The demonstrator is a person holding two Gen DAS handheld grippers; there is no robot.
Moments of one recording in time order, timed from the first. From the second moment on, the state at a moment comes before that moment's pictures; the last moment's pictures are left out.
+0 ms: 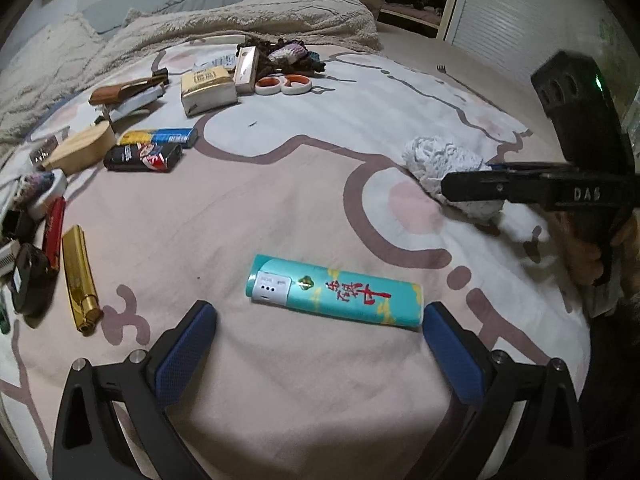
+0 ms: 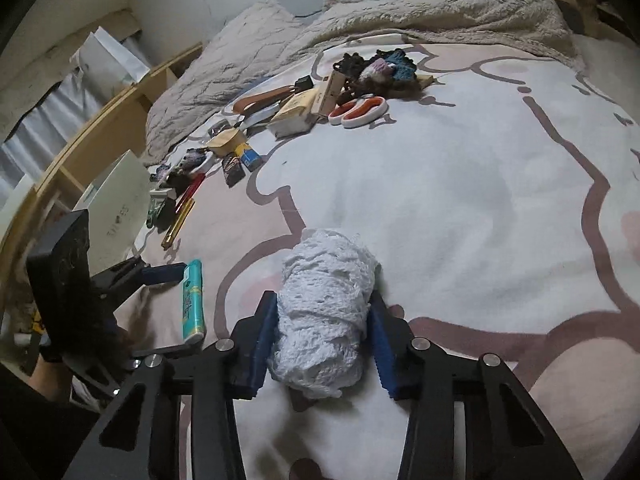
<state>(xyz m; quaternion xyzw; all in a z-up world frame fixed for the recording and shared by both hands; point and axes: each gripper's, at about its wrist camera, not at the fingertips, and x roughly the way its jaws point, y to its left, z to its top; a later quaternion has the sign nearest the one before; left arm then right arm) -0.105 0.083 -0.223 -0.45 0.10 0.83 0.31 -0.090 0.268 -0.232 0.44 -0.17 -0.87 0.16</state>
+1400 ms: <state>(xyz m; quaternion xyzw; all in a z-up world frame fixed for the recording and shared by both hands) -0.087 0.087 -0.203 -0.38 0.14 0.86 0.30 -0.086 0.245 -0.231 0.42 -0.09 -0.89 0.14</state>
